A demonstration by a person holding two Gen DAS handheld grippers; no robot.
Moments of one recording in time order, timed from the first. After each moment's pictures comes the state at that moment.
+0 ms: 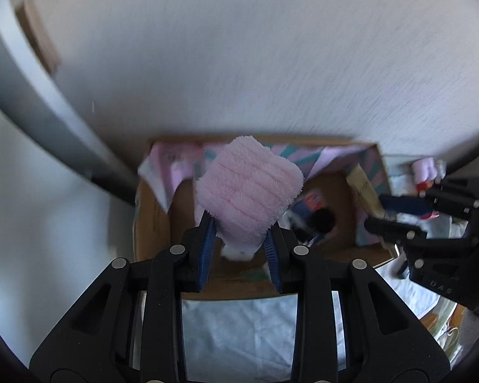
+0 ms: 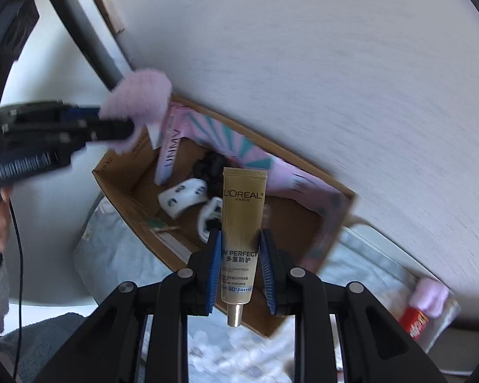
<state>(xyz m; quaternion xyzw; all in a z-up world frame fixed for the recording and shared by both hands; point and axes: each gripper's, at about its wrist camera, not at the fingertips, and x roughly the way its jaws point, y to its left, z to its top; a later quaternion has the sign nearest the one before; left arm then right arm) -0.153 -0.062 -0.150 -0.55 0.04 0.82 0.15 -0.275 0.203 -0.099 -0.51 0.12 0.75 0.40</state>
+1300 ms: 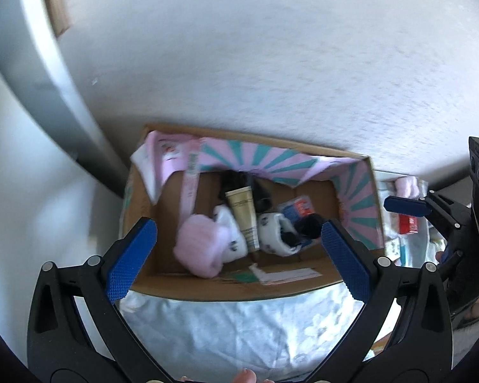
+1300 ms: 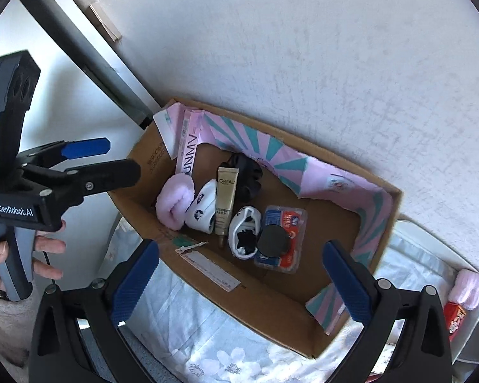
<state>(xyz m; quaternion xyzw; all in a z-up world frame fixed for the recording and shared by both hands) -0.160 -0.079 -0.139 -0.55 -0.03 0.82 0.17 -0.279 0.212 -0.107 -0.48 0.19 0.76 0.39</state>
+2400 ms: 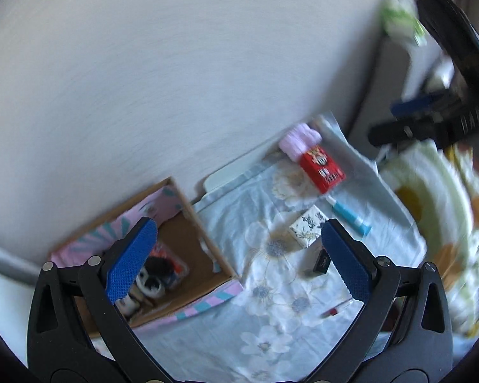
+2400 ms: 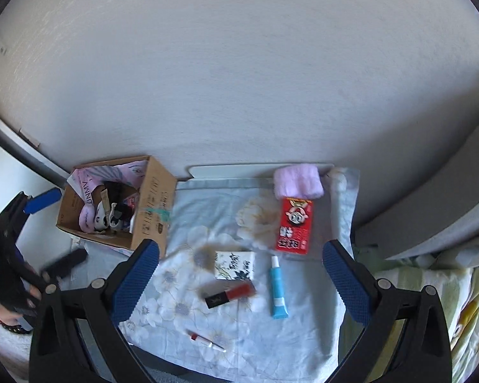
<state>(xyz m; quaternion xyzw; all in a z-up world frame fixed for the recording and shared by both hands) -0.014 0.170 -0.091 -0.40 0.24 0.81 0.36 -0.005 0.144 0.014 -0.37 0.28 0.67 0.59</state>
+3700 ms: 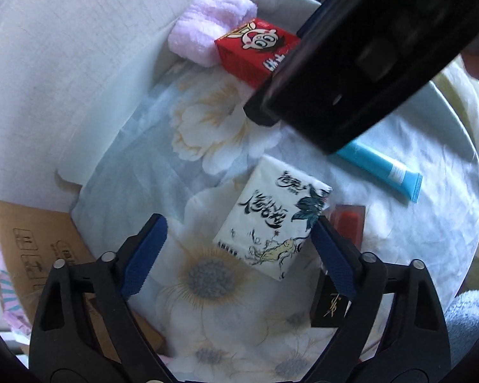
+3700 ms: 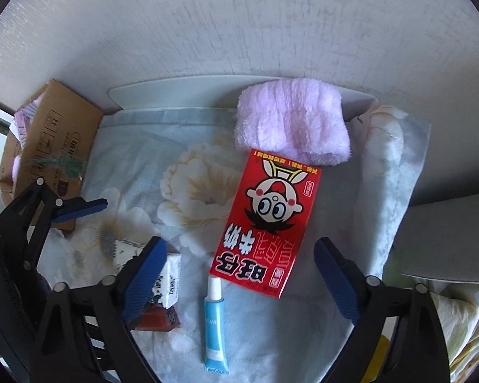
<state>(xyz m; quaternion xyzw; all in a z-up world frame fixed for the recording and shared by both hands) 0.002 0.281 -0.289 -0.48 0.37 0.69 0.40 0.052 0.247 -0.135 -0.47 0.32 0.62 0.54</state>
